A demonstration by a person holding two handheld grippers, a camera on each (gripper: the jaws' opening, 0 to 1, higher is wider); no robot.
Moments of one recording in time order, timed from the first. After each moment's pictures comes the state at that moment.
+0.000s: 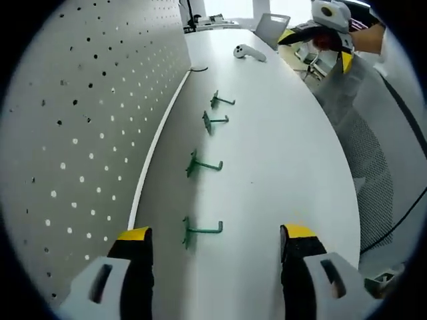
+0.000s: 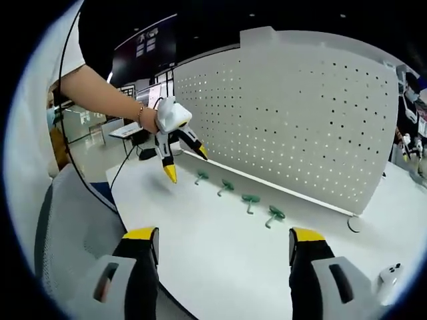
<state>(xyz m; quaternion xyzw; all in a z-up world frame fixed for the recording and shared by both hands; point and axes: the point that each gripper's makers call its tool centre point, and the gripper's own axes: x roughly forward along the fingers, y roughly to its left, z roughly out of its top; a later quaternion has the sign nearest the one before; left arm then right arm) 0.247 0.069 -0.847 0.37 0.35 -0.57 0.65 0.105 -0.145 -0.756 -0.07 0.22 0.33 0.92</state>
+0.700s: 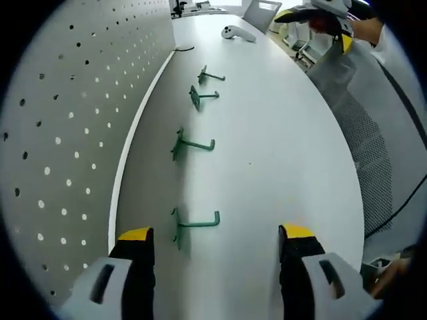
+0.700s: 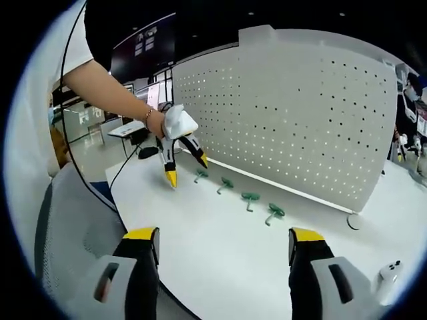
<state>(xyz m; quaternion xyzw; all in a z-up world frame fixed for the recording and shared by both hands) 0.244 0.076 -0.878 0.39 0.38 -0.59 0.59 0.103 -0.146 -0.758 -0.07 0.23 0.32 0.92</state>
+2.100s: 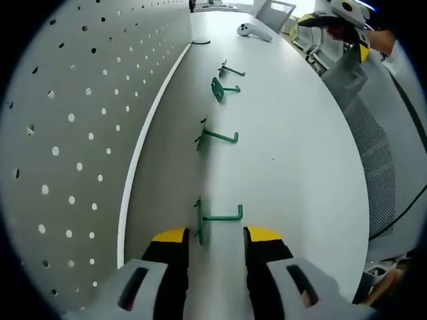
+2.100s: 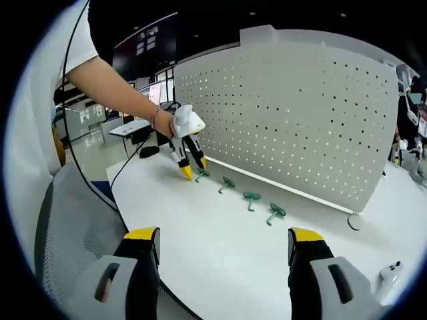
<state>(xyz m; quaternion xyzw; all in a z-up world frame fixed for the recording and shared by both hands) 0.268 0.083 -0.878 0.38 0.40 -0.56 0.61 0.101 -0.144 -0.759 -0.07 0.23 0.33 0.91</state>
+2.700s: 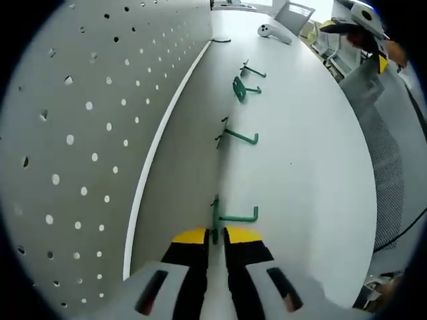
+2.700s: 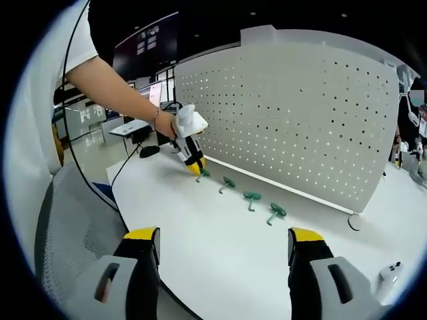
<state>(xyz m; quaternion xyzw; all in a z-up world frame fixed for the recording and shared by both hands) 0.282 0.086 -0.879 0.38 0.41 -0.52 0.65 0.101 -0.144 -0.759 -0.08 0.23 0.33 0.91</state>
